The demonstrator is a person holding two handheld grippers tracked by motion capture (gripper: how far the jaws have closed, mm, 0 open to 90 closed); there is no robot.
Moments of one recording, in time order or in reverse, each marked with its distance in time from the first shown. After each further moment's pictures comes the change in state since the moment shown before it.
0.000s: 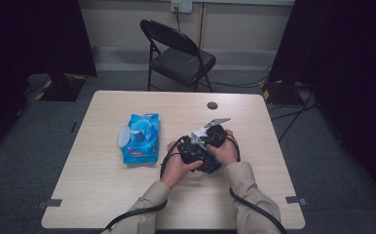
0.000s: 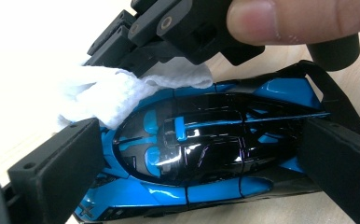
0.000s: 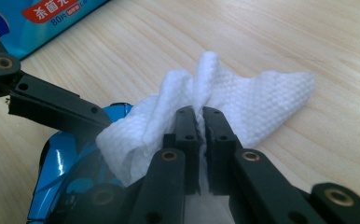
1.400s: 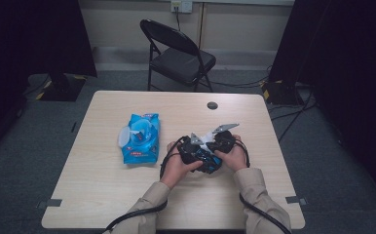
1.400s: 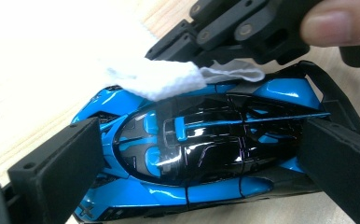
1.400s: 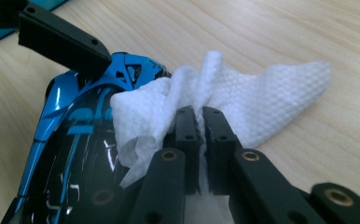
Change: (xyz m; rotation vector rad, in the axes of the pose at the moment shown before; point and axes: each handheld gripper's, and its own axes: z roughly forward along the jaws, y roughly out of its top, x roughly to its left) left arm 0.000 -0.001 0.000 -0.013 0.003 0.006; right arm -0.010 -0.027 -0.018 0.013 0.040 -0.008
